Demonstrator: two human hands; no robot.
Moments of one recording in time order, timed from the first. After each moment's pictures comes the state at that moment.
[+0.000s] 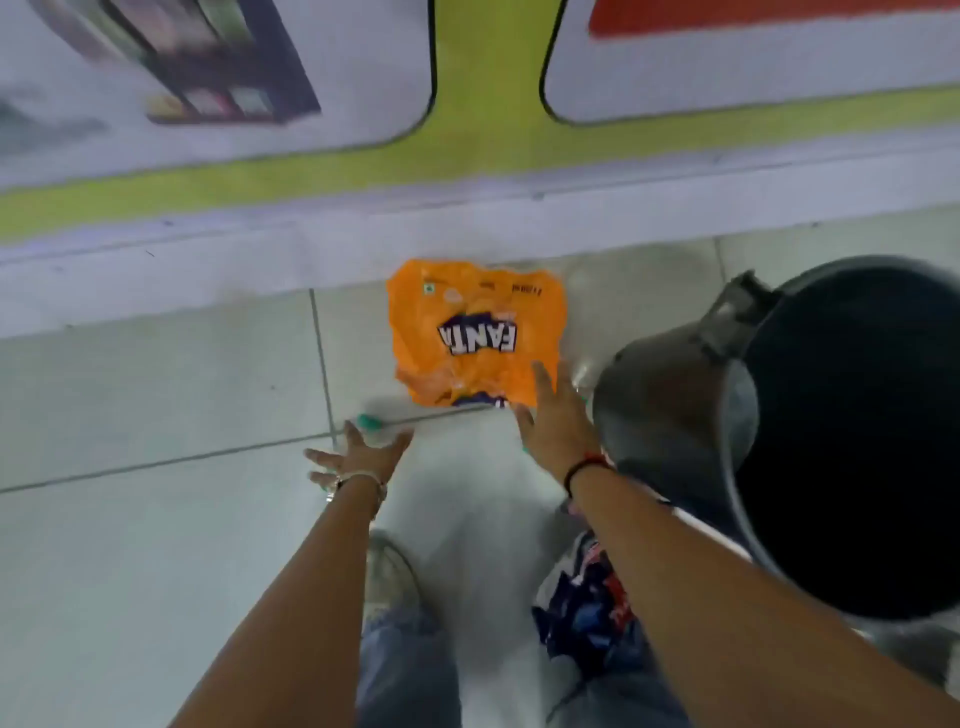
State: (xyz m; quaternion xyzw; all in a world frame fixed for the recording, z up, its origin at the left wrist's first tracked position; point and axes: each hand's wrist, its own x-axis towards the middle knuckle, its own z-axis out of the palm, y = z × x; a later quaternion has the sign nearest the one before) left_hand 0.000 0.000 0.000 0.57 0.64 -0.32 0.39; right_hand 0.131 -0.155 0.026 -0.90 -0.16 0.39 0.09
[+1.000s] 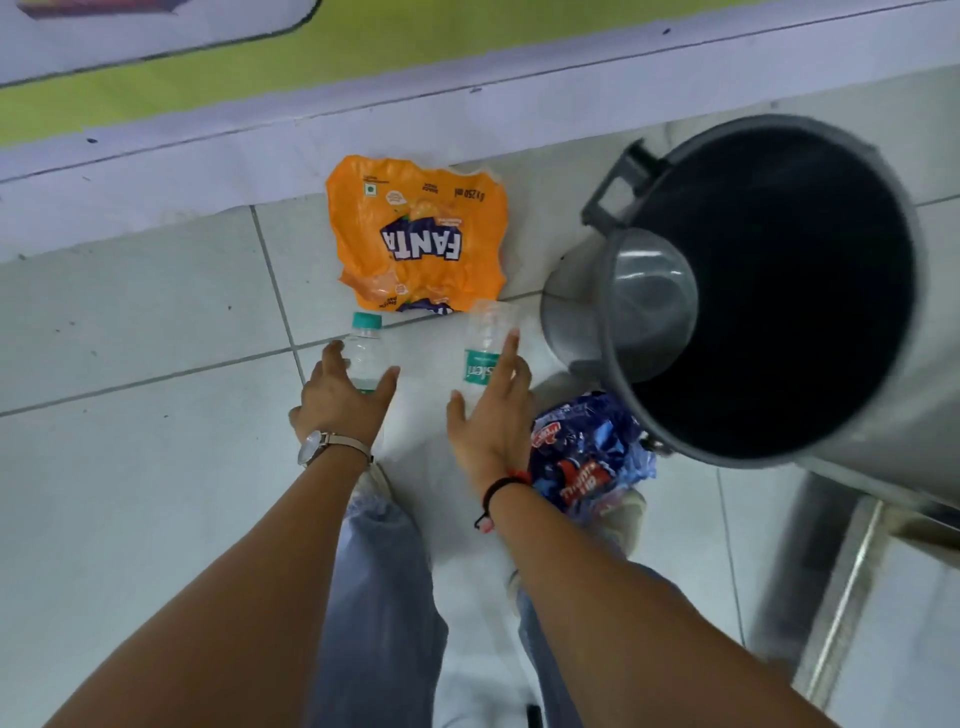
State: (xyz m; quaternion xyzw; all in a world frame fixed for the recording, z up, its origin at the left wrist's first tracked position) left_hand -0.010 -0.065 0.077 0.79 0.52 -0.18 0.28; right_hand 0.039 -0.190 0.097 -0.92 0.00 0.32 0.22
